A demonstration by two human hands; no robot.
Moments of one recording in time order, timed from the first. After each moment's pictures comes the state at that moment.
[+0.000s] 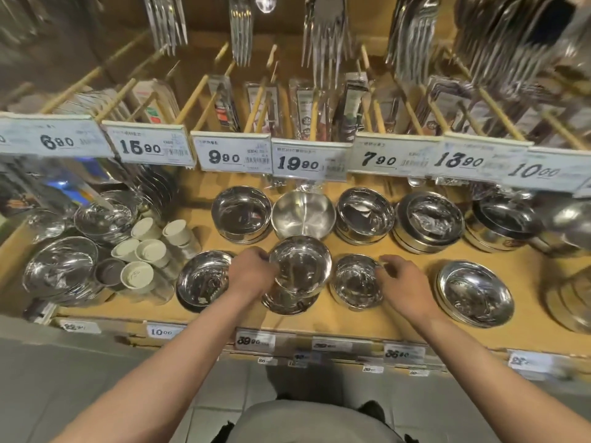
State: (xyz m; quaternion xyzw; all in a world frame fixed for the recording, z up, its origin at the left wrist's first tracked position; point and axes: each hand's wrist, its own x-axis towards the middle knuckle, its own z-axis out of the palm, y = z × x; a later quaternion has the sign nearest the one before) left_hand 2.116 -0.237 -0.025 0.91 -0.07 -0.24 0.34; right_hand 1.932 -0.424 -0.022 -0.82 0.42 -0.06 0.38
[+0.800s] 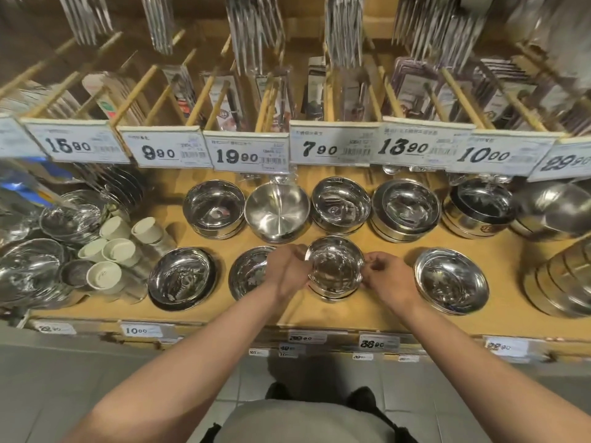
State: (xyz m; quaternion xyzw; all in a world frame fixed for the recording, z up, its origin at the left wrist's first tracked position) left_hand 2.053 -0.322 -0.041 0.85 -0.15 -0.32 0.40; right_hand 1.909 -0.460 -0.050 -0.76 0.44 -0.07 0.48
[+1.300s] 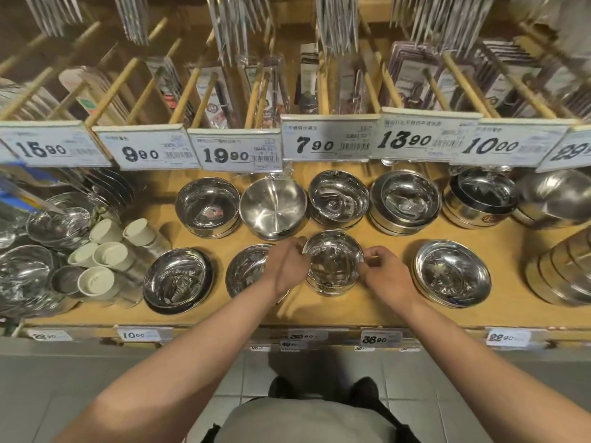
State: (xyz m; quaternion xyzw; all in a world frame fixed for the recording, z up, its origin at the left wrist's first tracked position) left_hand 2.066 -0.328 -0.048 0.87 -0.23 -0.30 0.31; right_hand 1.914 -0.458 -0.058 -0.74 0.46 -0.06 0.50
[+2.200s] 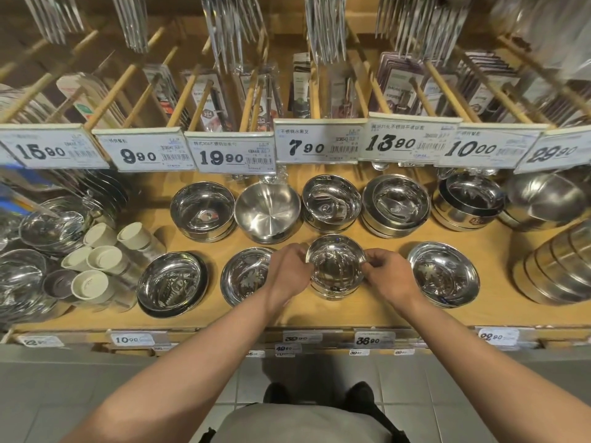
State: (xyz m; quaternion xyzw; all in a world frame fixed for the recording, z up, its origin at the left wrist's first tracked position) left_hand 2.047 -0.329 -0.051 0.87 -0.26 -0.25 0.34; right_hand 1.905 -0.472 -0.055 -0.78 0.44 -0.06 0.43
